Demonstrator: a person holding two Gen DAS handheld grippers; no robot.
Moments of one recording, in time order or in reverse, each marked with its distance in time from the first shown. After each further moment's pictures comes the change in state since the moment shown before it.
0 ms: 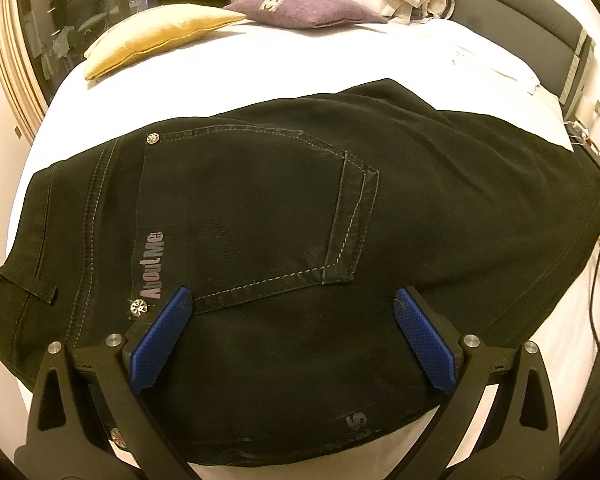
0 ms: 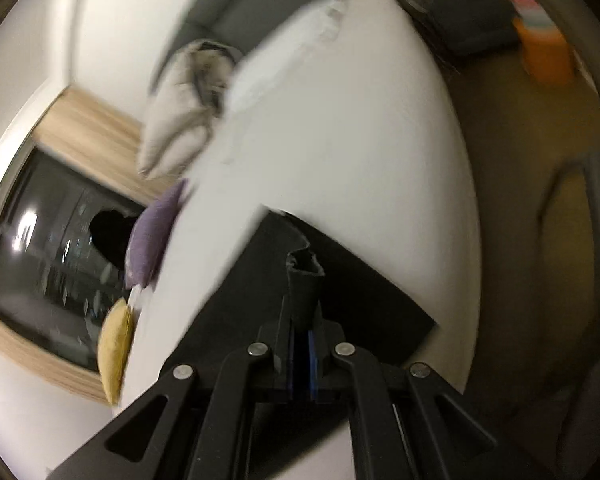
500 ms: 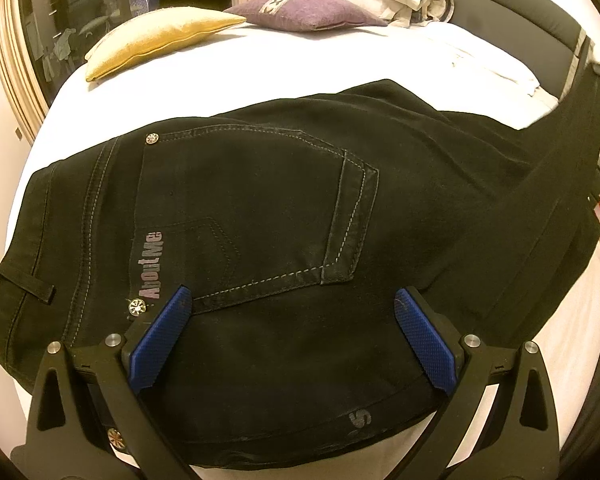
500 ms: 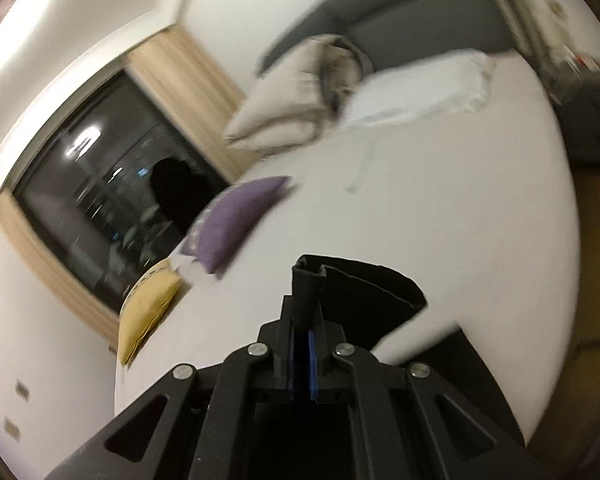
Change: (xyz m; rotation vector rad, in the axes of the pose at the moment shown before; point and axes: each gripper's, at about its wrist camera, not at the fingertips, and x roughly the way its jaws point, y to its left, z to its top) left arm 0.002 0.000 -0.003 0.000 -0.013 -0.001; right arm 0.020 0.154 0.075 -0.325 0.015 0.165
